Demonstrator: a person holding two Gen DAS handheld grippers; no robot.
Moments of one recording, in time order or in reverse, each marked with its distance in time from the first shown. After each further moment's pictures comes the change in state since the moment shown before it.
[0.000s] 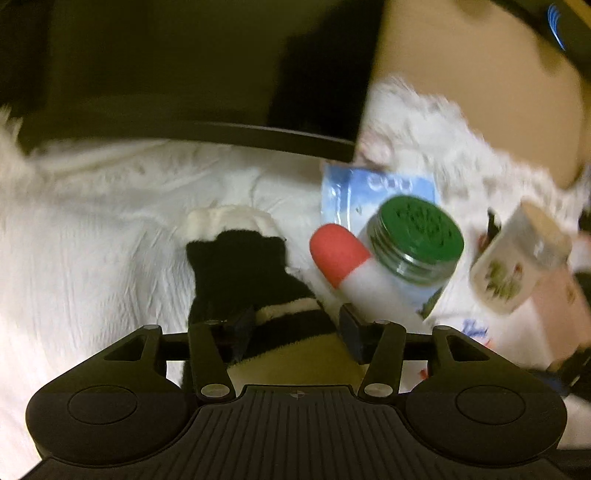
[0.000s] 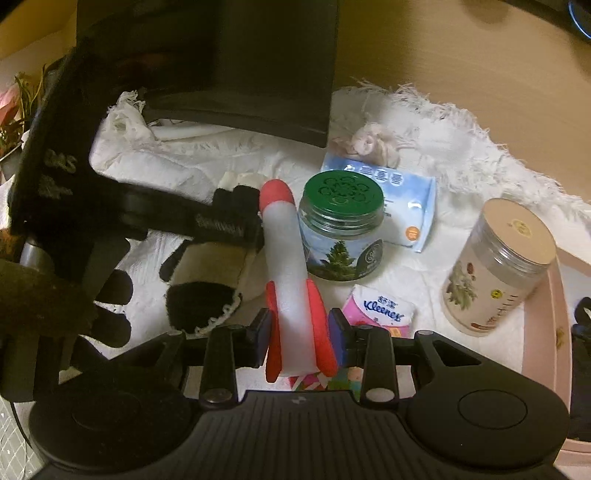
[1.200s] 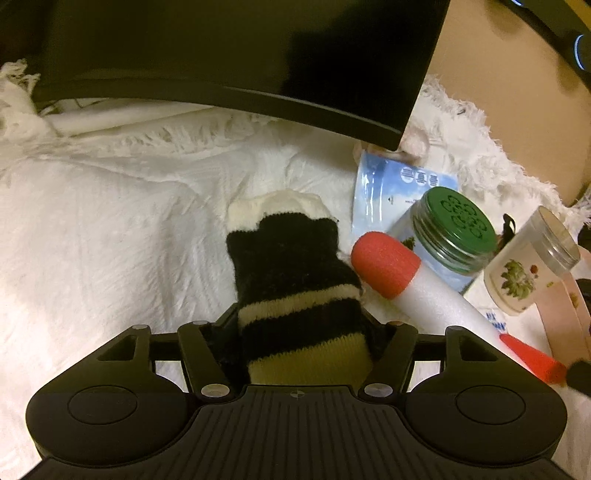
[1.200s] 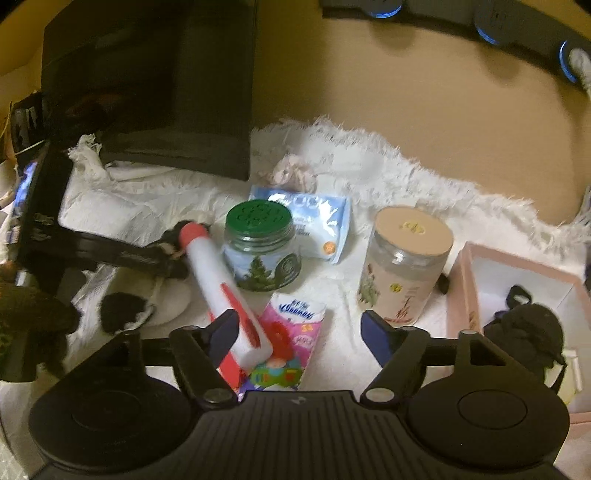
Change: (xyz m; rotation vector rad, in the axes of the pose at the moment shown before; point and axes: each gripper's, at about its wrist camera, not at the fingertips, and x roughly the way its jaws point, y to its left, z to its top) left arm -0.001 0.041 -0.014 -0.115 0.018 -0.051; right arm -0.048 -0.024 -0.018 0.079 -0.117 -0.145
